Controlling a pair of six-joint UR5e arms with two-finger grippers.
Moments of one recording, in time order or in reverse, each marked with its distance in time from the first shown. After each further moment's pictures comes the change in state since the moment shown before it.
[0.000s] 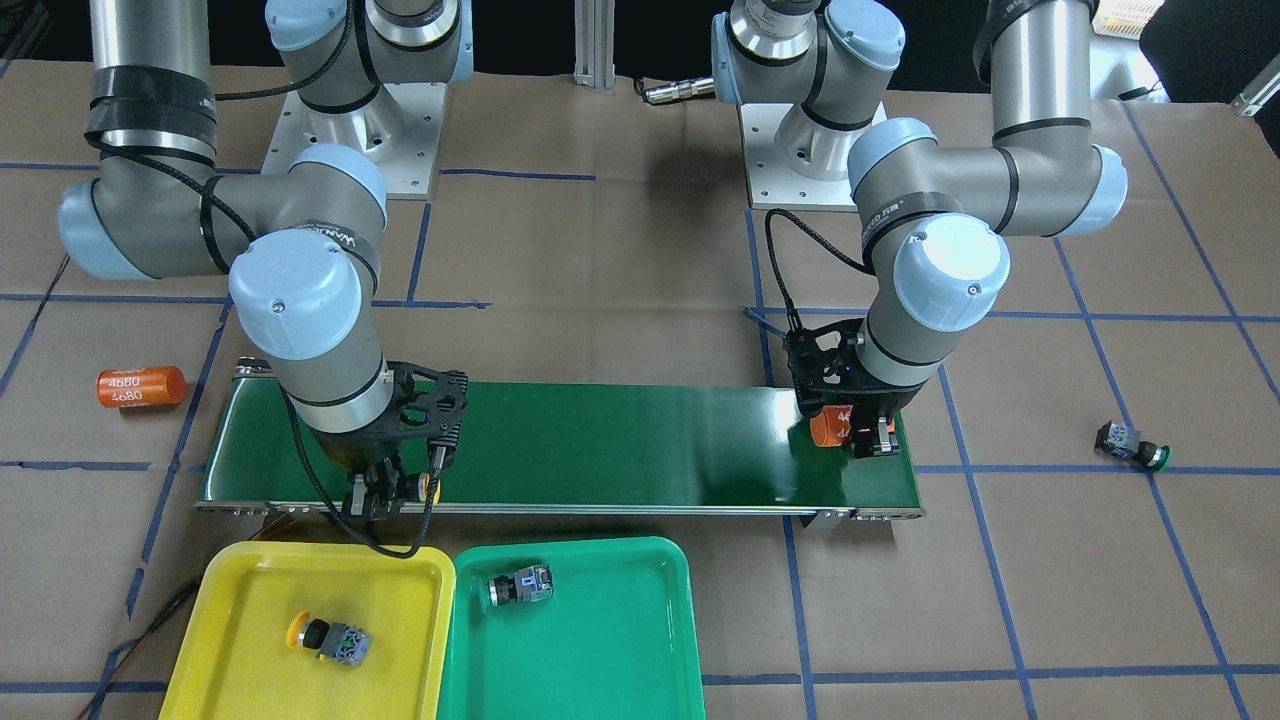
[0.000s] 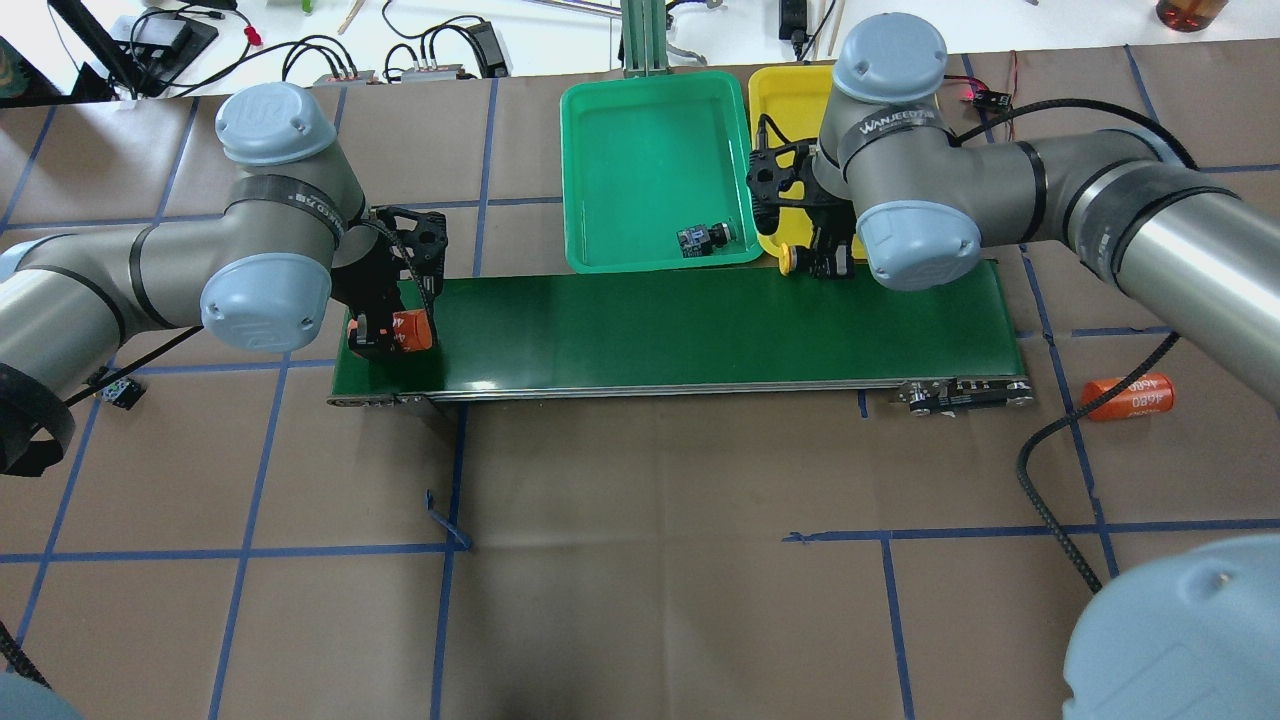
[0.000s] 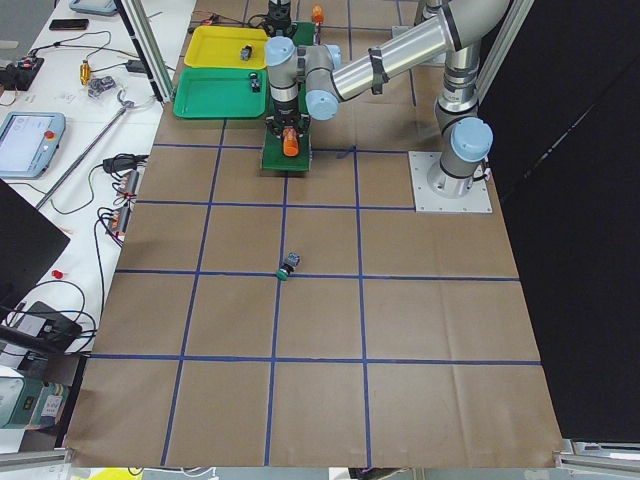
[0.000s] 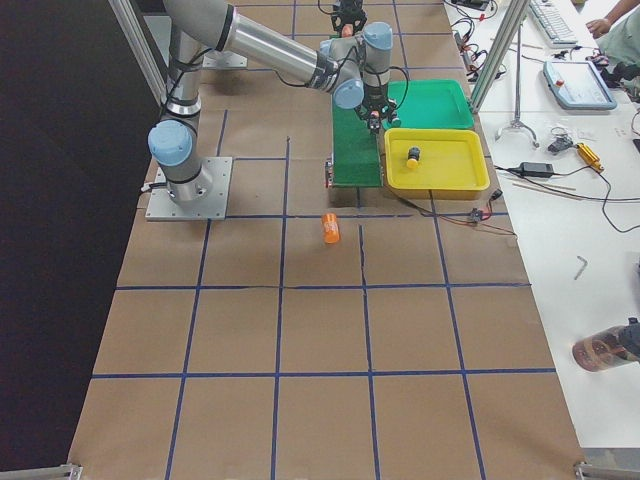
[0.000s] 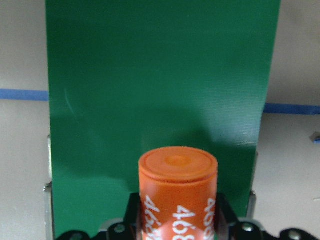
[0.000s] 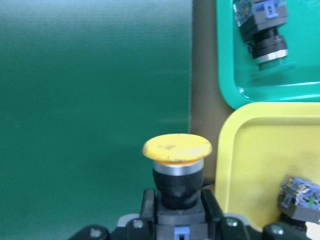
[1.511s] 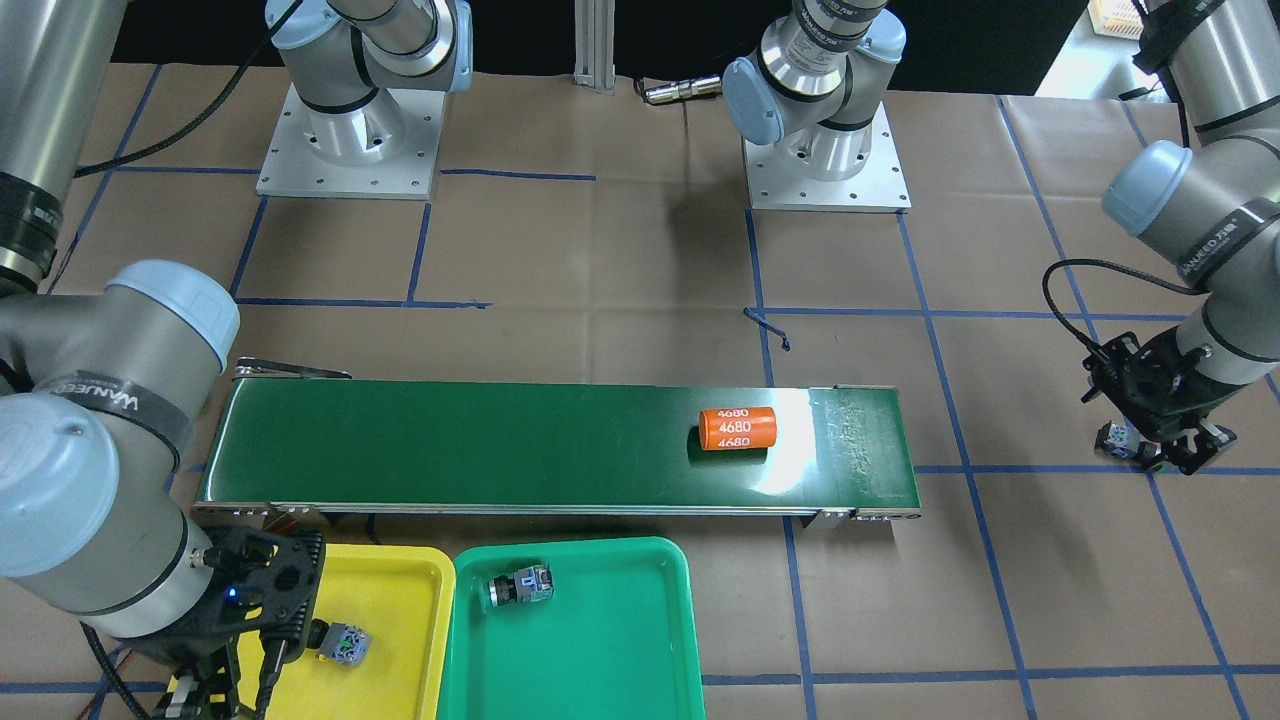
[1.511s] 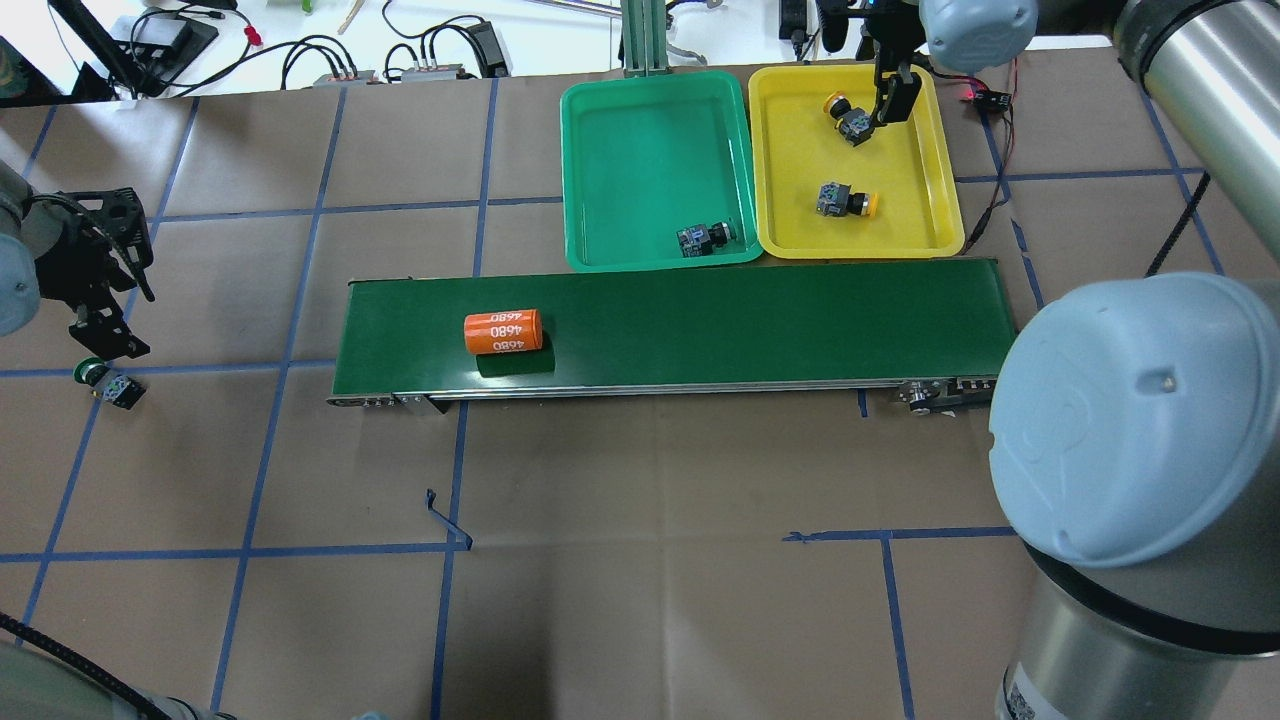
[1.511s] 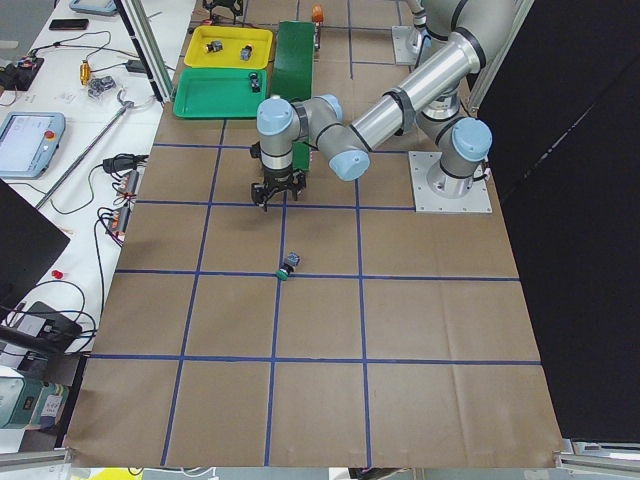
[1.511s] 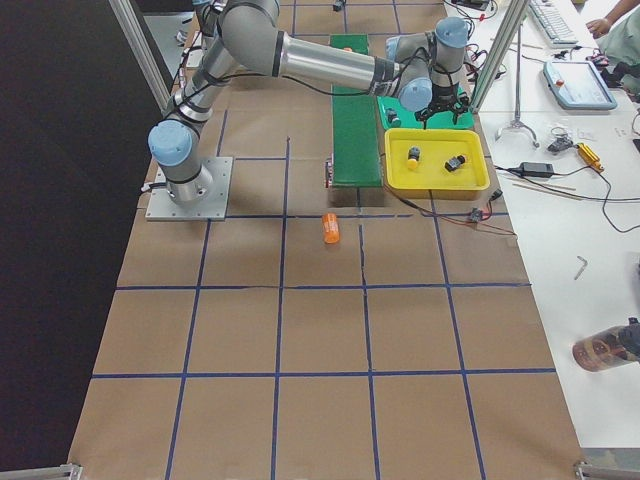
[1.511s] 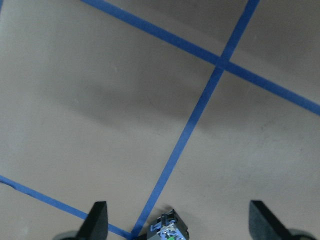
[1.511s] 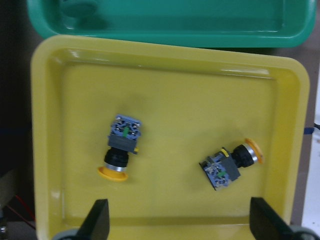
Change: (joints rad) left arm 0.534 -0.063 0.090 0.072 0.007 0.238; right arm -0.106 0.190 -0.507 0.349 0.037 -0.128
